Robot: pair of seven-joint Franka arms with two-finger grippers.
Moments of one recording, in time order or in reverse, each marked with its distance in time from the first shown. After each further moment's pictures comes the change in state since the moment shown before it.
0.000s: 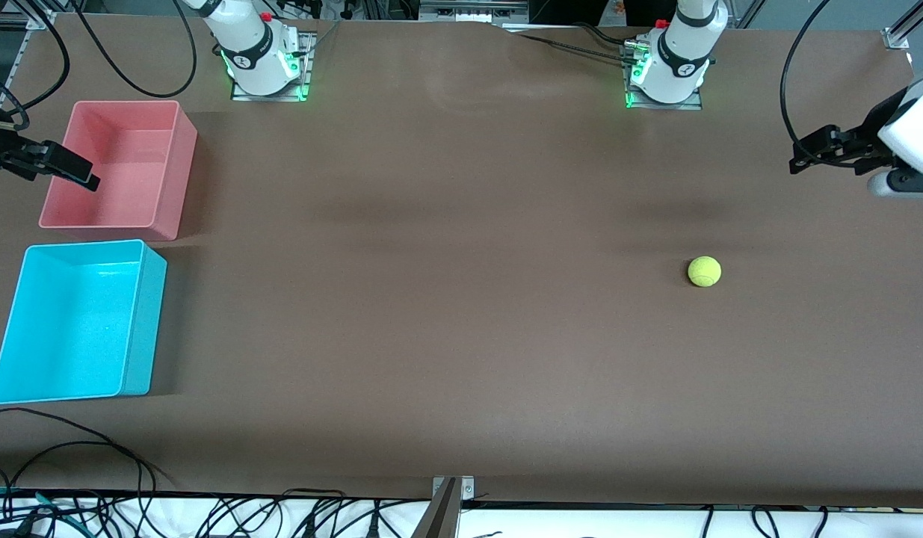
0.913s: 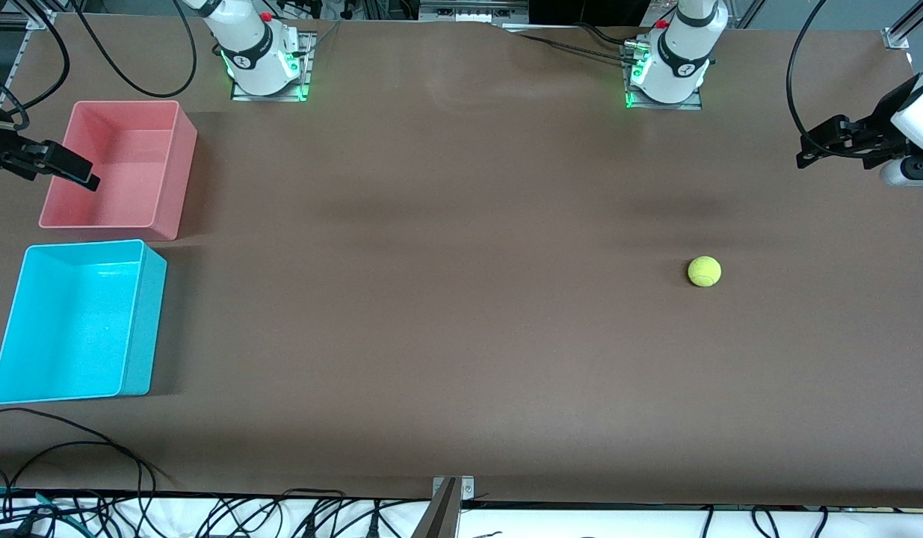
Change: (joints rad) left arm 0.000 -0.028 0.001 0.013 0.000 -0.005 0.000; right arm 0.000 0.000 0.000 0.000 0.000 0.000 0.000
